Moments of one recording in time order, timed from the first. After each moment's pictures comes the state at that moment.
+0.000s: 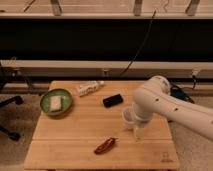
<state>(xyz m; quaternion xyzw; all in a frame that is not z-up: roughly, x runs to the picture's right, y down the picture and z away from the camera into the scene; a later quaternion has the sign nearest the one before) 0.123 0.178 0.666 -0.32 -0.06 -0.02 0.94</state>
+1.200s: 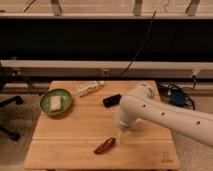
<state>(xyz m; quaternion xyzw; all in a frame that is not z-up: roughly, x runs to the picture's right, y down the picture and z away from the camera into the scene) 0.048 0.197 0.680 -0.31 -0.14 -0.03 0.94</state>
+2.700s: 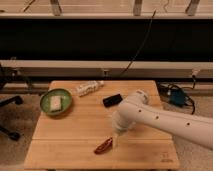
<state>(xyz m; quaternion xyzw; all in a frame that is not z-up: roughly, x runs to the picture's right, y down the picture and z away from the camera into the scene) 0.033 0.223 0.714 -0.31 -0.17 -0.04 0.93</state>
